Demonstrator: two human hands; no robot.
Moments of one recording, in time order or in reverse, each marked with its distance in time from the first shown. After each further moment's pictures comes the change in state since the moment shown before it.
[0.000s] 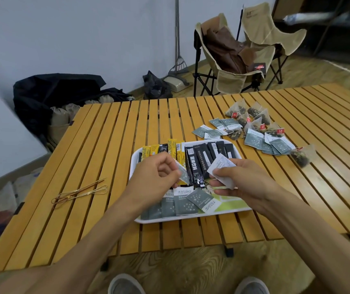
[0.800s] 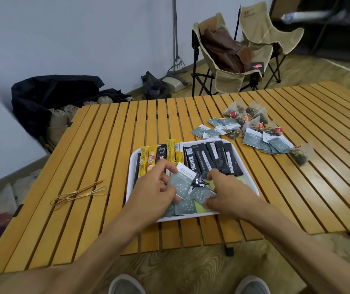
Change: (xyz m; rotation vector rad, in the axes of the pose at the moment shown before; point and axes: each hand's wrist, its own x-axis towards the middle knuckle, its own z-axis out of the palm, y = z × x) left_hand -0.022 -0.006 0.010 0.032 -0.028 -0.057; right_hand 0.004 0.024 0.018 -1.200 -0.031 -0.175
